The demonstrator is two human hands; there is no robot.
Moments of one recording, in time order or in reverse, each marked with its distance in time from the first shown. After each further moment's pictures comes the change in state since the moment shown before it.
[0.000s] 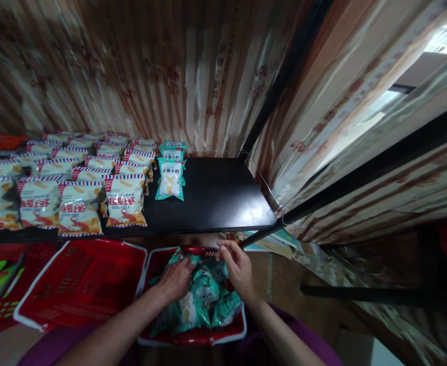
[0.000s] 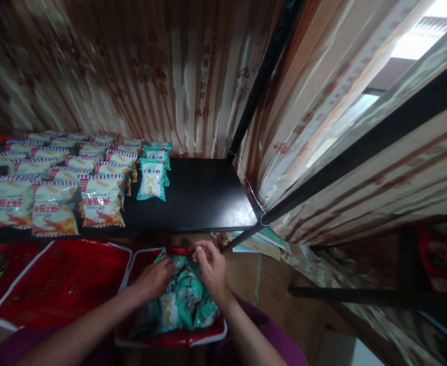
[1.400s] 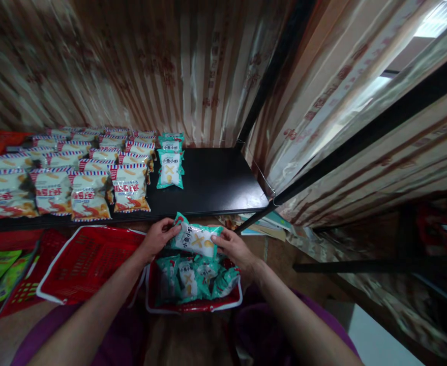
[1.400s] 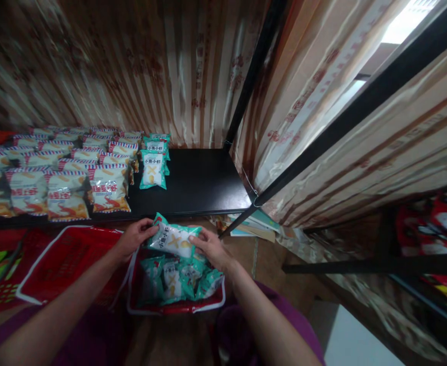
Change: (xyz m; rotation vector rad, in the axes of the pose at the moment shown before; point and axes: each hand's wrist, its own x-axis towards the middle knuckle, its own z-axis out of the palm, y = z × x) left_hand -0.026 -0.017 -0.073 -1.222 0.279 -0.223; right_hand -0.006 -0.003 -0.008 0.466 -0.366 0.466
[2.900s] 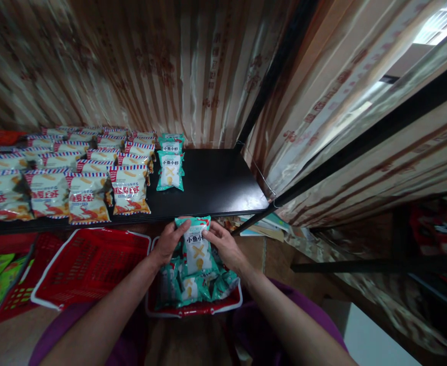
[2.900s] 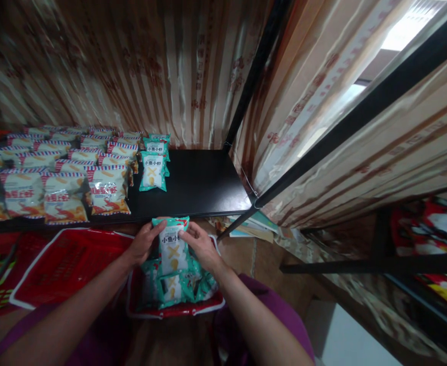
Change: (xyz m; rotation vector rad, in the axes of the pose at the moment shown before) left_hand 0.006 0.004 0.034 -0.327 -0.070 0.007; right_hand 0.006 -0.014 0.044 0.000 -0.041 -0.192
